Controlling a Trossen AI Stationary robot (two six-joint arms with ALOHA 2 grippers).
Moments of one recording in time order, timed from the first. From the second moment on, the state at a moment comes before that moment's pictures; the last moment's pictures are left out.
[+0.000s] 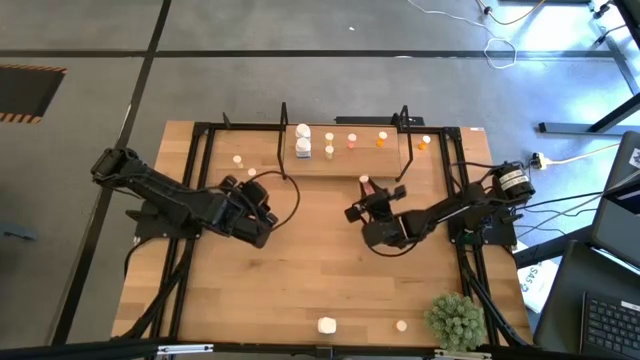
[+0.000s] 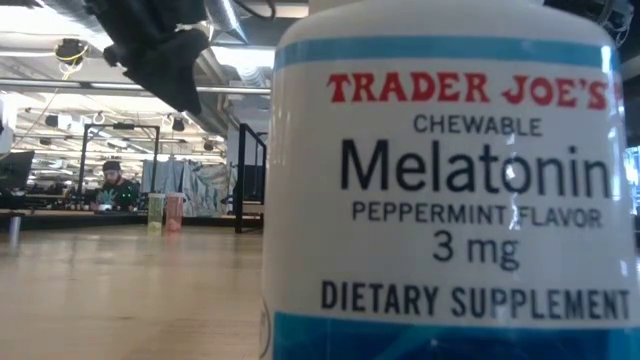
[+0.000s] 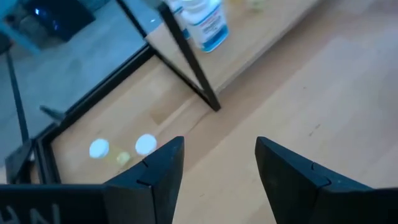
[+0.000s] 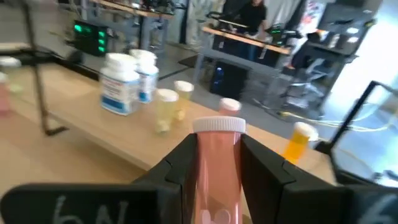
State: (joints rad) left arm -0.34 1.33 0.97 -0.93 -0.94 -0.97; right arm 0.27 1.68 0.70 0.37 1.40 0.46
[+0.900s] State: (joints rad) left arm -0.34 1.33 0.97 -0.90 -0.88 -0.83; right arm 0.29 1.68 0.70 0.66 1.25 0.23
